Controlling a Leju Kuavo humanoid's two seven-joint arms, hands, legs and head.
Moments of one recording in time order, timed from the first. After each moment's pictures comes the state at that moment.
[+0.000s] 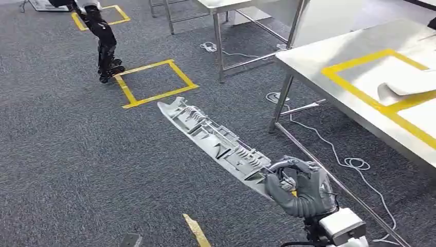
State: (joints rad) left arm -0.11 -0.24 1.07 -0.23 -1.07 -0.14 -0.43; right arm 0.24 0.14 0.26 -2.01 0.28 0.12 -0.47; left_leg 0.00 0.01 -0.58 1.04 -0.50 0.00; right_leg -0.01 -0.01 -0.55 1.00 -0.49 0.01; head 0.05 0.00
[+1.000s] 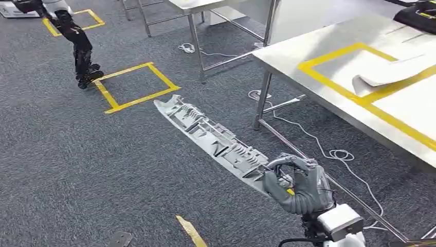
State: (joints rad) left arm -0.12 -0.16 1.03 -0.23 -1.11 -0.14 -0.41; right arm 0.20 0.14 0.27 -1.98 0.27 0.12 -0.47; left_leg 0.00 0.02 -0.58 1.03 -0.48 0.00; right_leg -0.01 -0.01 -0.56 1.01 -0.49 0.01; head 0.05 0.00
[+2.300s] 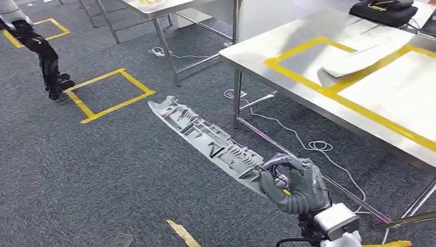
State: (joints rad) left arm -0.12 -0.16 1.03 -0.23 -1.10 -0.15 -0.41; right arm 0.20 0.14 0.28 -1.97 0.27 0.12 -0.47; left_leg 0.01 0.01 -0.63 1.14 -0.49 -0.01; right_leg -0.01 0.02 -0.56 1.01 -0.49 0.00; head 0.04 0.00
